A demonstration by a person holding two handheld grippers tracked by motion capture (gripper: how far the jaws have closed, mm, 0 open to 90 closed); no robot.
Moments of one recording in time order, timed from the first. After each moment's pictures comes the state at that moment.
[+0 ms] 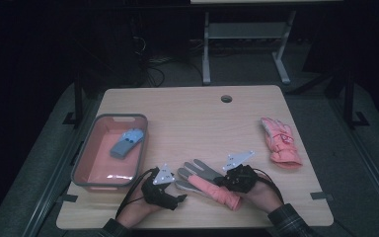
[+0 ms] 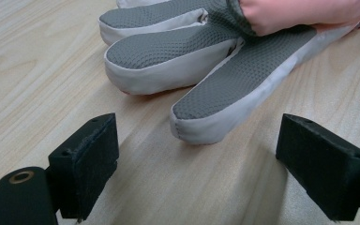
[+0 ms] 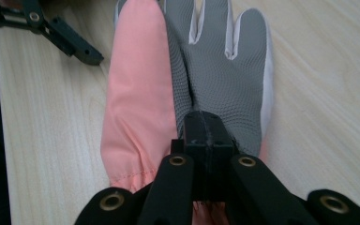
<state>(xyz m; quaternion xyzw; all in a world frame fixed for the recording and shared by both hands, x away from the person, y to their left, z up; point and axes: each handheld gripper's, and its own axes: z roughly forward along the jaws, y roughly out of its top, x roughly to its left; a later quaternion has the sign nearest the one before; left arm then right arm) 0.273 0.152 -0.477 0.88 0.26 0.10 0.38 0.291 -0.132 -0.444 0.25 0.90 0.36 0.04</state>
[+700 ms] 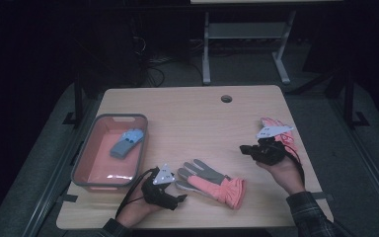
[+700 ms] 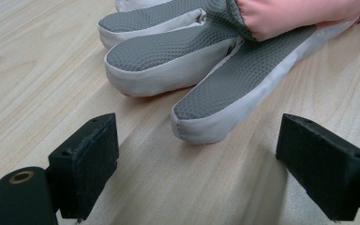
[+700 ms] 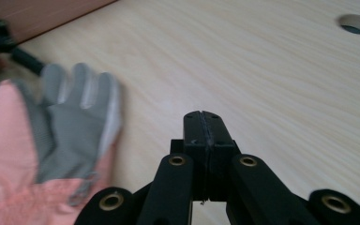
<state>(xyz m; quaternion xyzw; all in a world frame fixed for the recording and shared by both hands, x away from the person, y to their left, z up) 0.273 0.152 -0.477 0.89 0.25 0.10 0.38 0.341 -0.213 -0.406 0.36 0.83 0.41 0.12</state>
